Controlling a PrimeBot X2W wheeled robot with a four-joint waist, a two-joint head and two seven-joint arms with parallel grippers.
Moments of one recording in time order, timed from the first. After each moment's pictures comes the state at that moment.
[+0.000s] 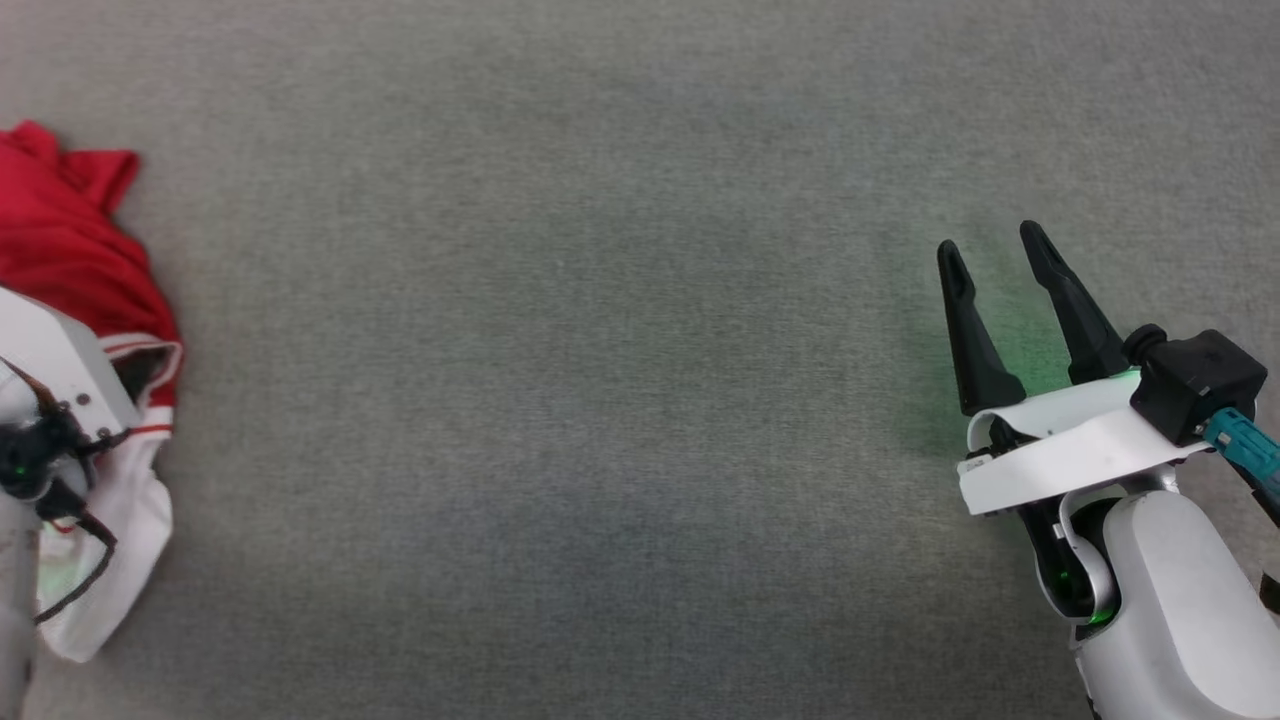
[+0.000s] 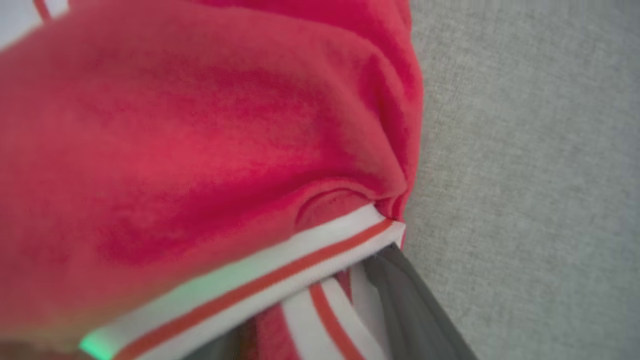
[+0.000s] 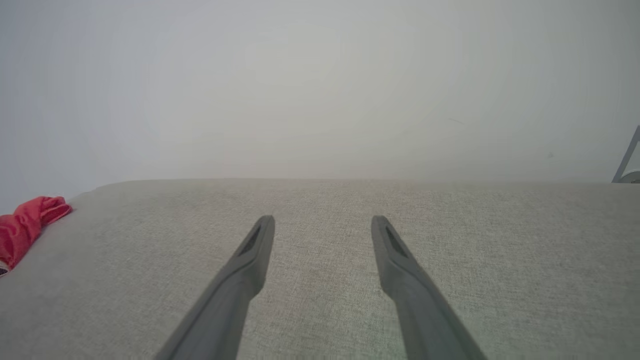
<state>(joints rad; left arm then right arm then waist) -0.84 0.53 -0.11 1.00 -0.69 -0.13 0.52 -0.46 -0.16 0.20 0.25 0.32 0.13 -0.26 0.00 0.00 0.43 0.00</state>
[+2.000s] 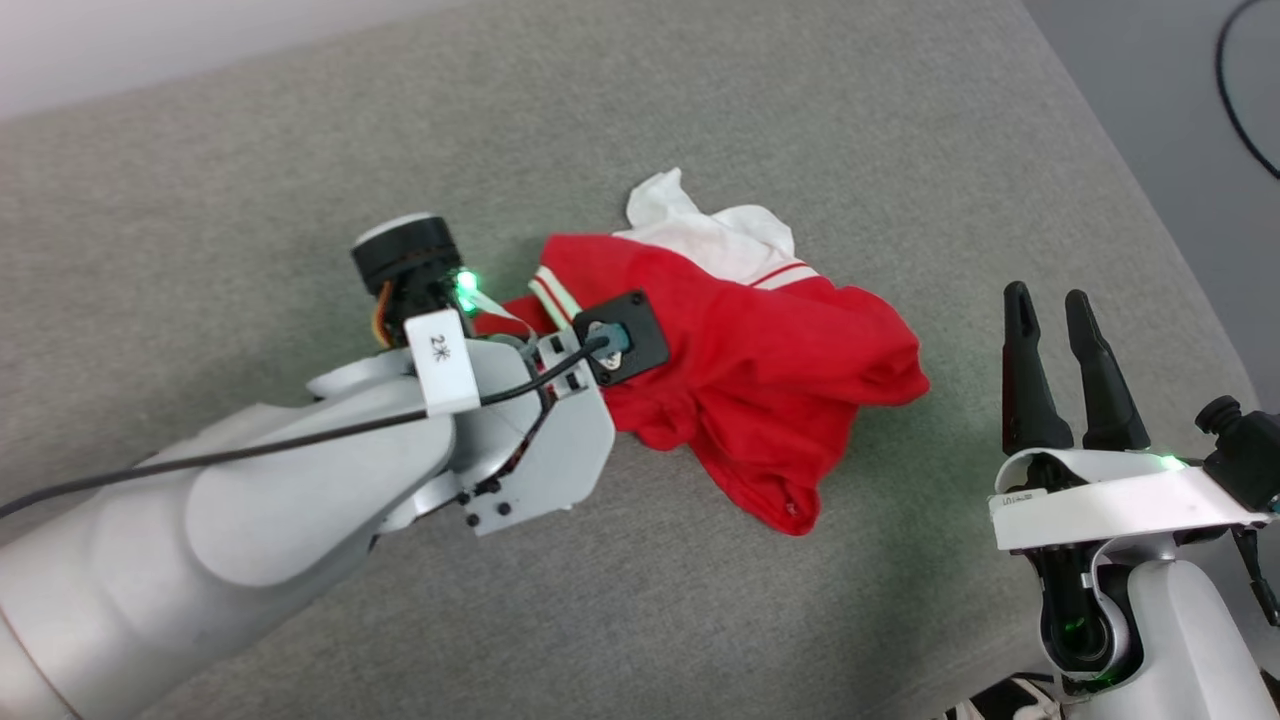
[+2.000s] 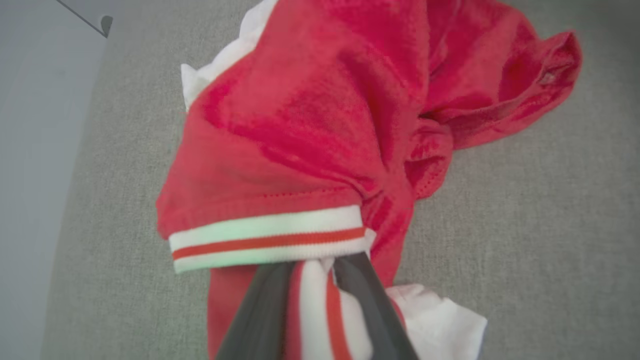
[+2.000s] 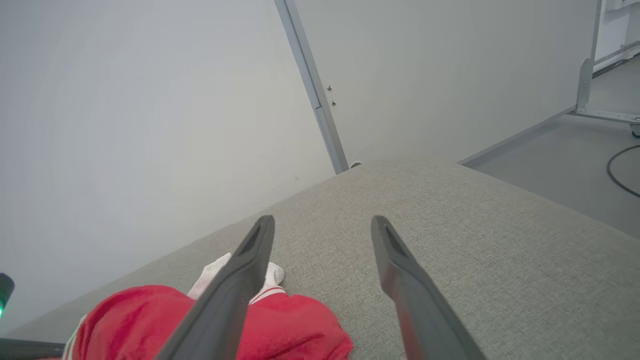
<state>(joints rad) -1.16 0.64 -1.28 0.13 -0.62 -0.13 0.53 -0.32 -0.05 0.07 0.18 0.58 0.13 -0.26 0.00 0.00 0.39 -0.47</state>
